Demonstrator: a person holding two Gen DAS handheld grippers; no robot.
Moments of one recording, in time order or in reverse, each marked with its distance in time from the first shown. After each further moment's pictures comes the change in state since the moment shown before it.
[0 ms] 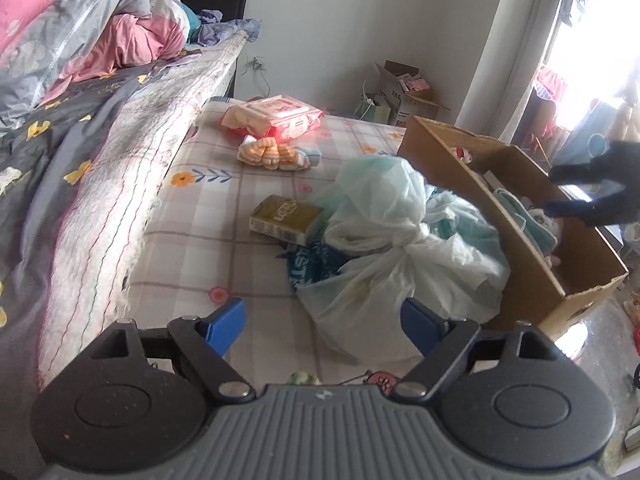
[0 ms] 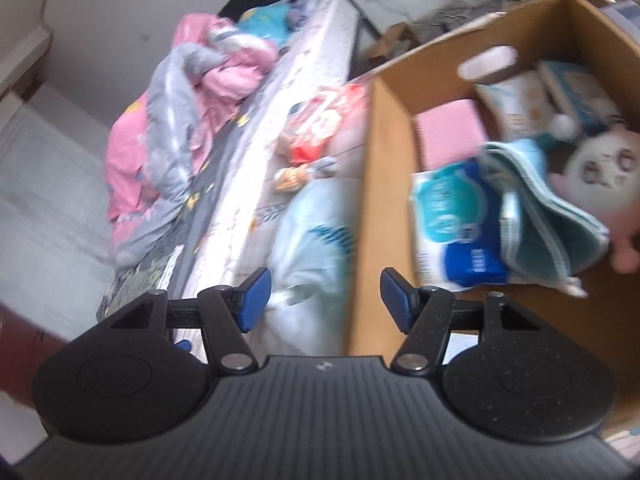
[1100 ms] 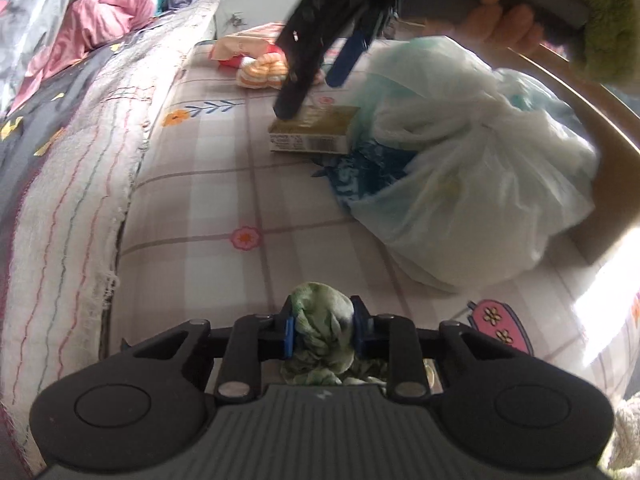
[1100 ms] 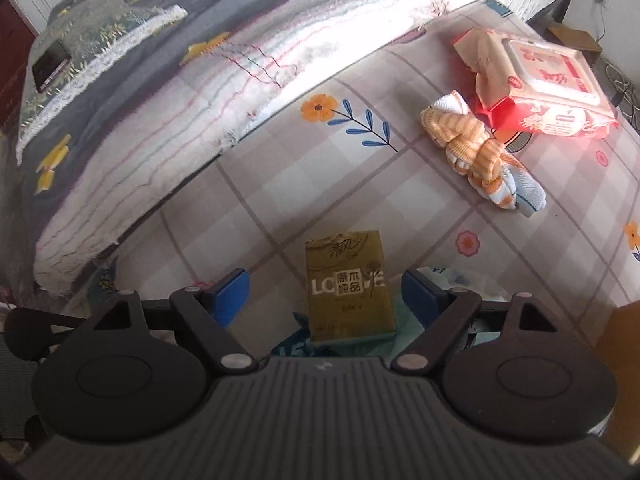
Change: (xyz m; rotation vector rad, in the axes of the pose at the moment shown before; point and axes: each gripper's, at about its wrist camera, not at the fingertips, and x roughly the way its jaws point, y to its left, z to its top) left arm 0.081 0.036 -0.027 0.171 0.149 0.061; right arm 0.329 0.179 0.039 -0.798 0.583 -0.201
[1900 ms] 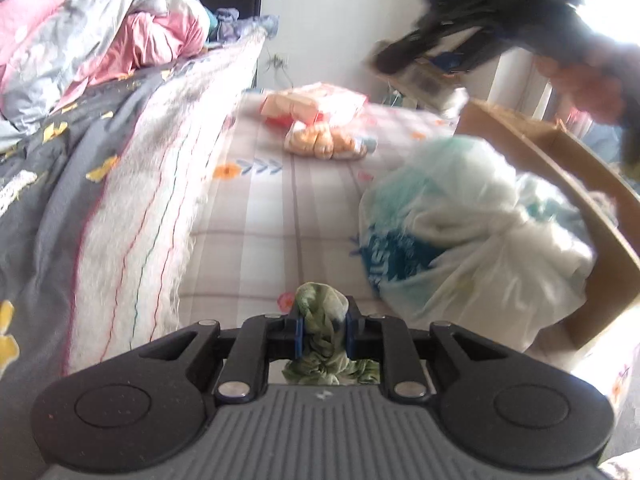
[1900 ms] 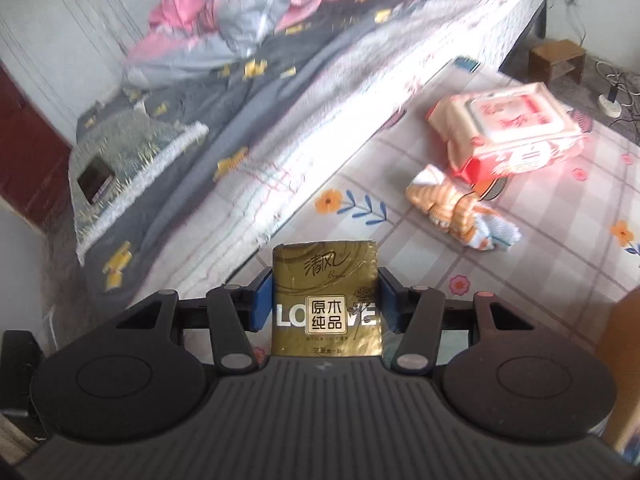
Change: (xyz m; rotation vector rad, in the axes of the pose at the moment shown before) left arm -0.046 0.020 0.020 -0.130 -0.161 0.015; right arm -0.109 -0.034 -0.026 0.195 -0.309 0.145
